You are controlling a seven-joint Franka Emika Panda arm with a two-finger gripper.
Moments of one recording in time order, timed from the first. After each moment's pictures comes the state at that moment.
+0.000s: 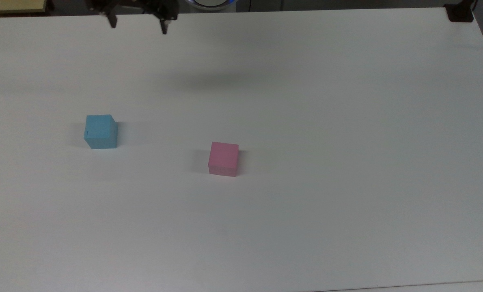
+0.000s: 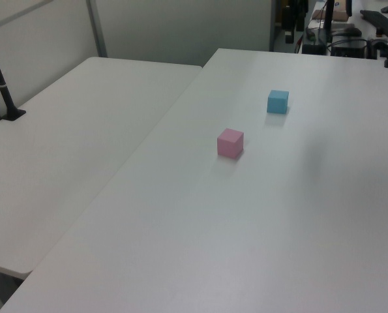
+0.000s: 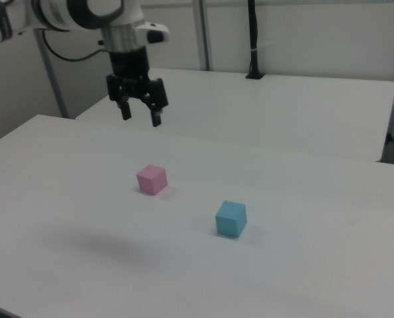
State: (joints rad) arm -0.15 0.15 0.06 -1.40 -0.06 1.50 0.00
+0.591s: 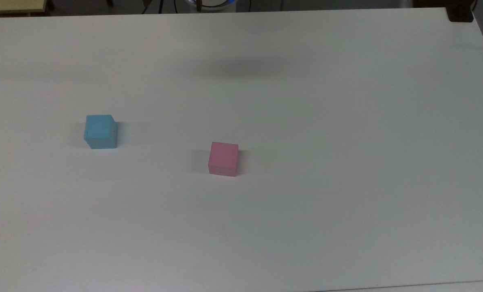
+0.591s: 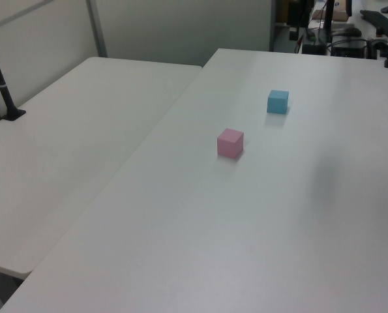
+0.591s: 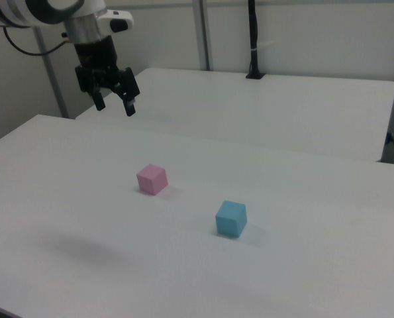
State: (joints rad) arm -0.05 0.00 0.05 -1.54 -0.05 1.59 0.05
